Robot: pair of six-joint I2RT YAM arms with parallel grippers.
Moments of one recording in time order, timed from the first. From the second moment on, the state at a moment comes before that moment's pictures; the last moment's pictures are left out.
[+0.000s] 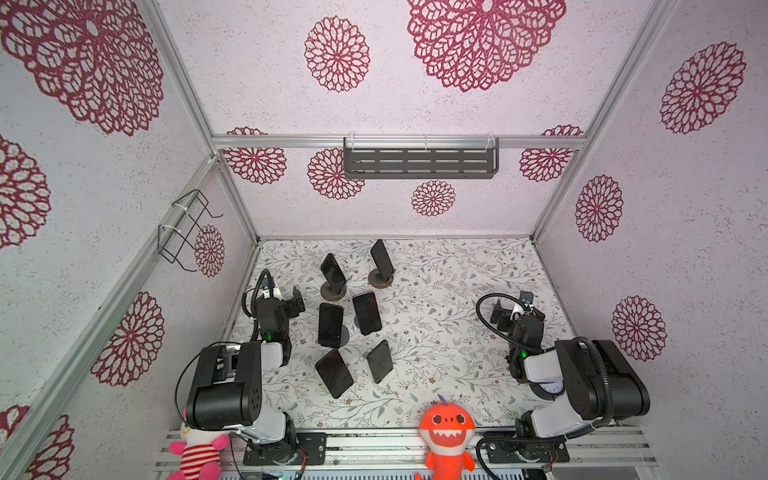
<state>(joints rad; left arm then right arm) 0.12 1.54 0.44 0.83 -0.16 -0.06 0.04 1.54 0.25 1.05 0.28 0.02</state>
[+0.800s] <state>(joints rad) 0.11 1.29 0.56 0.47 -0.27 -0.15 0.04 1.36 0.45 0.64 0.26 0.05</state>
